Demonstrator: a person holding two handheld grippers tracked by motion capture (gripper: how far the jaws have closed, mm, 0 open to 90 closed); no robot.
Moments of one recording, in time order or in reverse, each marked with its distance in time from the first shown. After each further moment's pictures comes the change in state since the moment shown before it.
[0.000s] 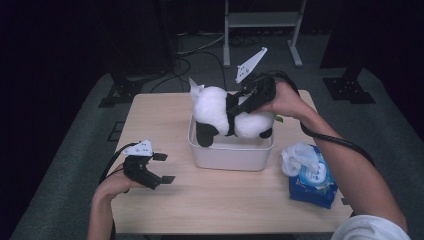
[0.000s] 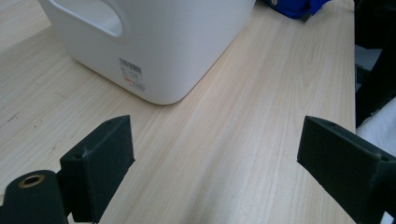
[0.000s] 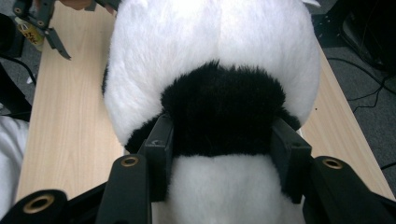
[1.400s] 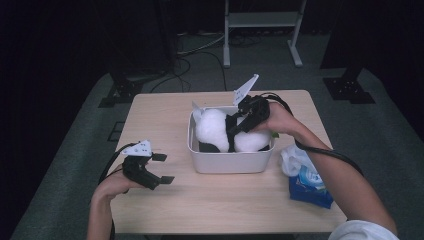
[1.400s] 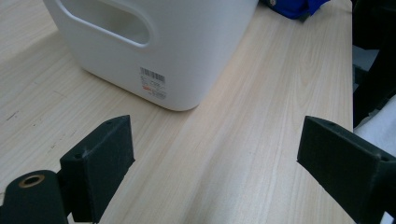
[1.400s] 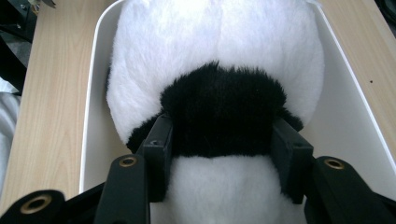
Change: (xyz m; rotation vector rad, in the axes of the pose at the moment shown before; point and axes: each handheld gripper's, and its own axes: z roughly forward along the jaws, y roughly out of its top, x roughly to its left) left arm 0.000 -0.001 -0.002 0.001 -0.002 -0.001; right arm 0.005 -0.043 0.057 0.051 0.078 0.019
